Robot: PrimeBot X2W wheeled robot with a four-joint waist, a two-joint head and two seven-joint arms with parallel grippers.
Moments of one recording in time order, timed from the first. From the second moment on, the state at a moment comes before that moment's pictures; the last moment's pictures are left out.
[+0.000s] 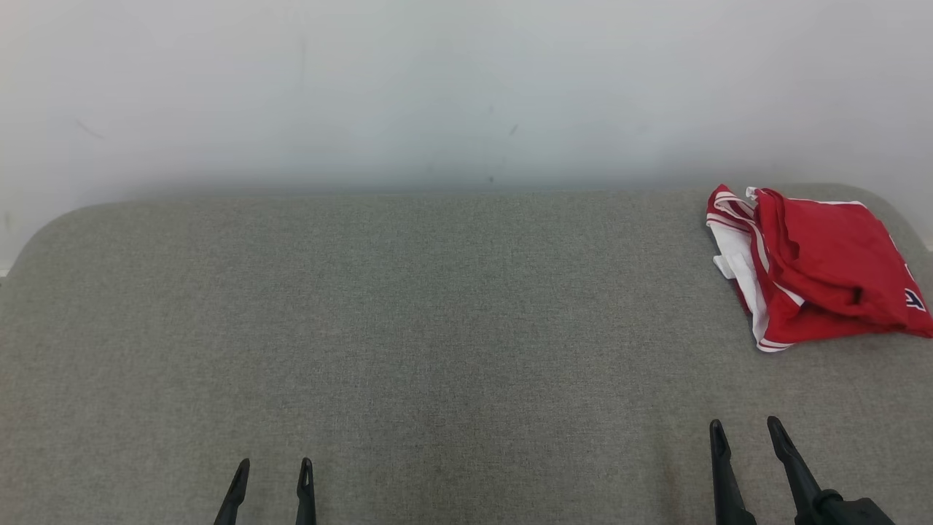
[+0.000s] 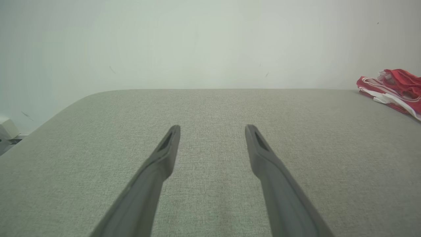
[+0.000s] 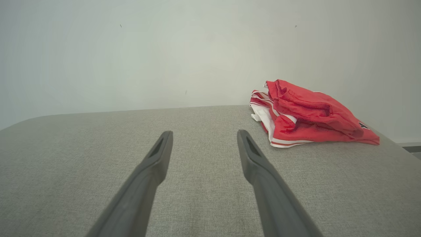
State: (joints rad) left arm 0.12 0.05 -0.08 0.12 -0.09 -0.02 -0.26; right arm 0.12 -0.05 -0.04 0.10 0.10 0.13 -0.26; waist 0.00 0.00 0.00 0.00
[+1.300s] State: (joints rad) left arm 0.09 0.06 -0.07 0.19 -0.52 -0.05 -0.18; right arm 0.13 -0.07 -0.06 0.14 0.54 0.13 -0.17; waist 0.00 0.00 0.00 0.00
